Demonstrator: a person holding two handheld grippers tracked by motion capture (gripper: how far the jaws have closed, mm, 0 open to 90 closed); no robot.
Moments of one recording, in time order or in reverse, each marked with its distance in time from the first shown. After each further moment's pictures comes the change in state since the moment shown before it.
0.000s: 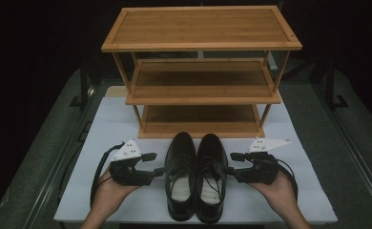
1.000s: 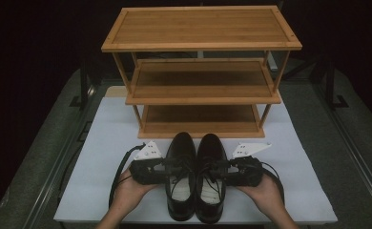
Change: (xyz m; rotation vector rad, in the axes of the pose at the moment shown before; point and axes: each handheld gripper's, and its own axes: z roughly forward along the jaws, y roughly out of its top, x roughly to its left) left arm -0.008 0.000 0.044 0.025 -0.075 0.011; right arm 0.012 -0.004 0.034 0.052 0.048 -0.041
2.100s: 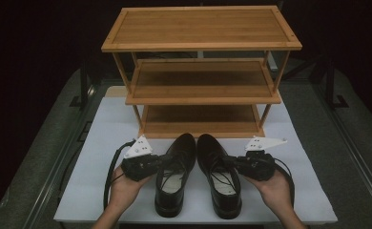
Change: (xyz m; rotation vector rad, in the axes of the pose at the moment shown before) left arm 0.005 0.007 -0.022 -0.067 0.095 0.006; right arm -0.010 0.005 -0.028 -0.049 -0.093 0.047
